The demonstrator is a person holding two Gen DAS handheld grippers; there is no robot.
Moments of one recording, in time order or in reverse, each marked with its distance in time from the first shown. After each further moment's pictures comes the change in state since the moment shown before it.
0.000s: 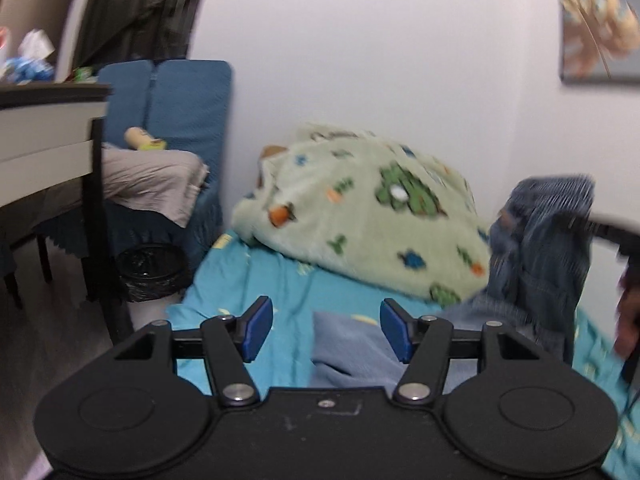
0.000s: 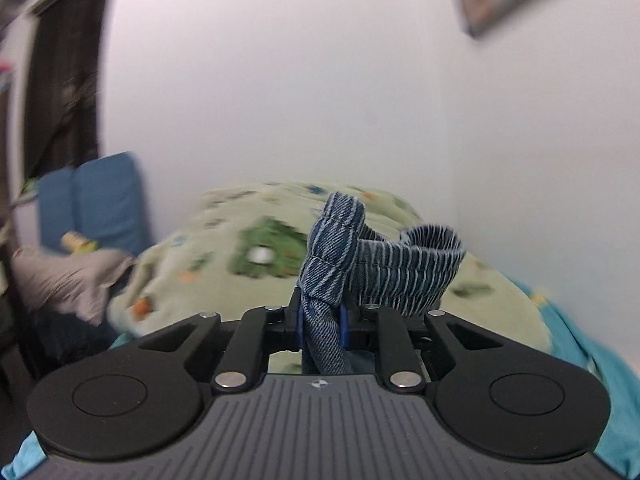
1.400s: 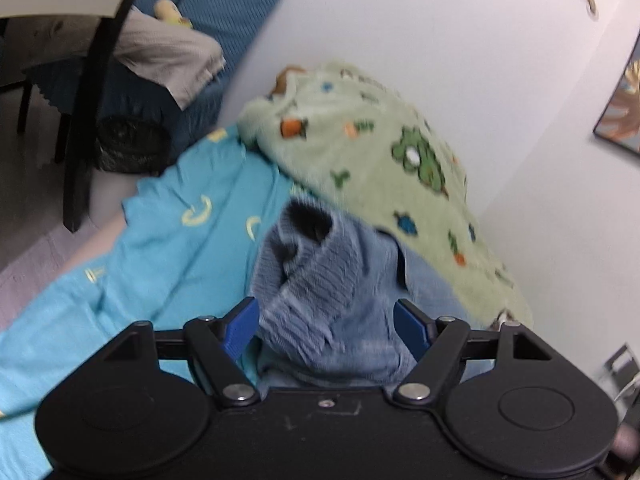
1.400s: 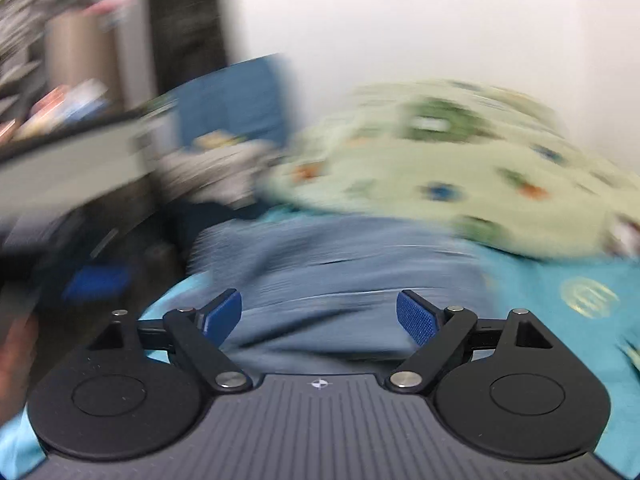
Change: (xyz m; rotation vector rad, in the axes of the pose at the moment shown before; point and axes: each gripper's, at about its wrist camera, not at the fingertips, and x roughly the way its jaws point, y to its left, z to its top) left arm 0.056 0.038 -0.053 -0.293 0.189 -0.123; right arm -0.041 0.025 -0.100 0.119 0.264 0.277
